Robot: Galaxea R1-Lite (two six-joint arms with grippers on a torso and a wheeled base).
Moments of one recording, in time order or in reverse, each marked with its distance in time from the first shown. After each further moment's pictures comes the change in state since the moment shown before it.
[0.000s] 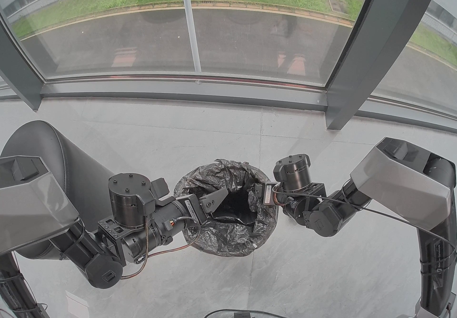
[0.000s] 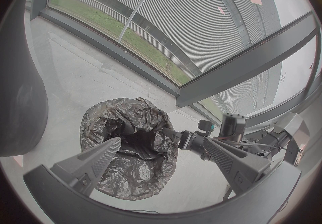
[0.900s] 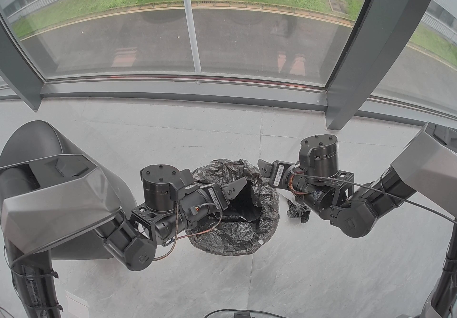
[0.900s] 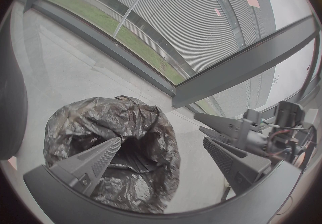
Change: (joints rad) left arm 0.010 0.203 -0.251 0.007 -0.067 -0.009; right arm 0.024 -0.235 0.186 -0.138 0.048 0.091
